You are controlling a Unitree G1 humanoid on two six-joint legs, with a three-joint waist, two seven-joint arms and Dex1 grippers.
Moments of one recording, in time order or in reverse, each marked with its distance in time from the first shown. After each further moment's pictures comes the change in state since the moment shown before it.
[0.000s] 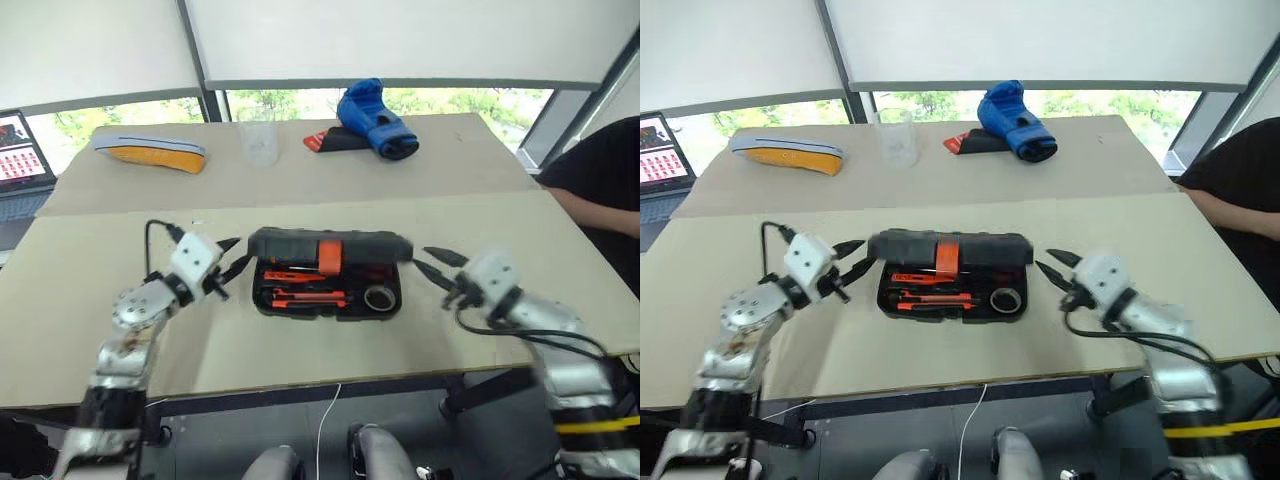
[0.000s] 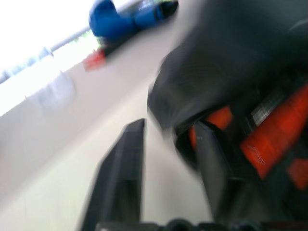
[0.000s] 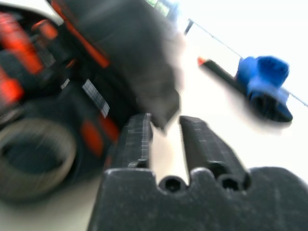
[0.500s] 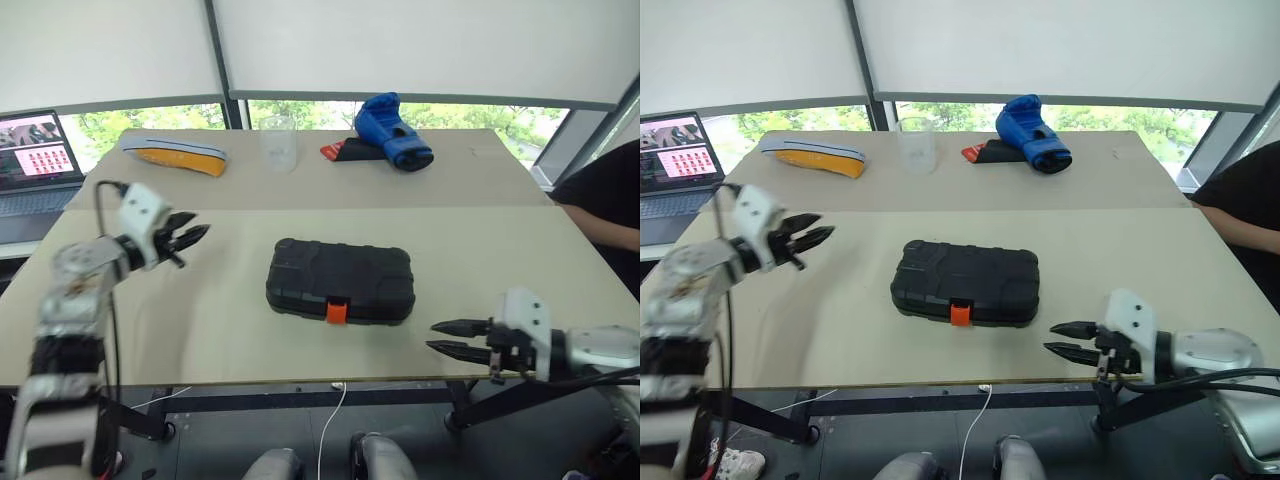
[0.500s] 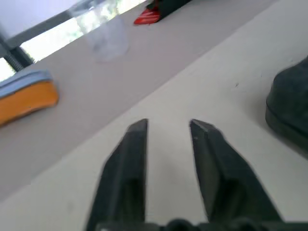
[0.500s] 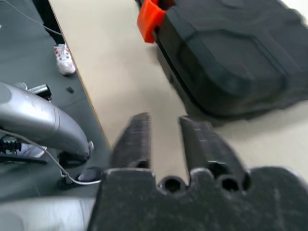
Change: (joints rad) left arm -0.457 0.067 -0.091 0.542 0.046 0.001 -0.127; right arm 0.209 -0.207 0.031 -0.293 0.196 0.356 0.246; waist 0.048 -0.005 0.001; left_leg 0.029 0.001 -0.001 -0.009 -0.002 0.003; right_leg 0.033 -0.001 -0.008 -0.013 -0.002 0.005
